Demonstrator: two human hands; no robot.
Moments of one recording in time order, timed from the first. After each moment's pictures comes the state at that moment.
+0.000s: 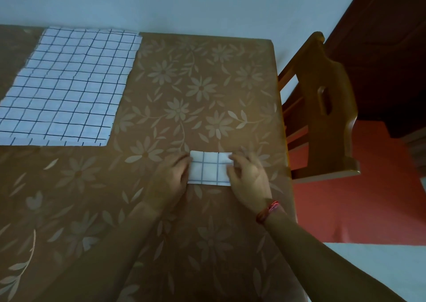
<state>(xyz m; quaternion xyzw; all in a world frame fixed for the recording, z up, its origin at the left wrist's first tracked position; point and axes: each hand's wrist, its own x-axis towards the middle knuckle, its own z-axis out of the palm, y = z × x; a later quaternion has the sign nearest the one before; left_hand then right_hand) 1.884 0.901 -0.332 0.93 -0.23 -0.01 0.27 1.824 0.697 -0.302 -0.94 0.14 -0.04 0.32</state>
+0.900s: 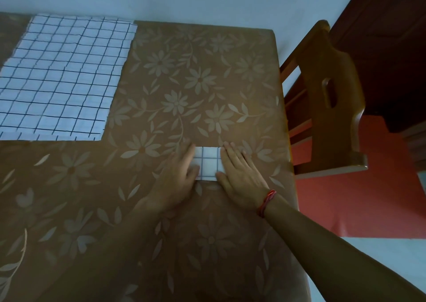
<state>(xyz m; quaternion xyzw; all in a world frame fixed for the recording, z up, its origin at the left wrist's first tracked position) 1.883 0.887 -0.340 0.92 -0.22 -0.10 0.31 1.829 0.693 -0.337 -0.98 -0.05 0.10 0.16</state>
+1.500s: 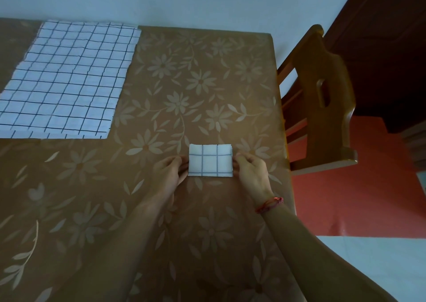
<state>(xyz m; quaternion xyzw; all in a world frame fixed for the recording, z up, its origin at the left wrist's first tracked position) 1.867 0.878 -0.307 0.64 0.27 -0.19 0.69 1.824 0.702 -0.309 -0.71 0.36 0.08 0.60</state>
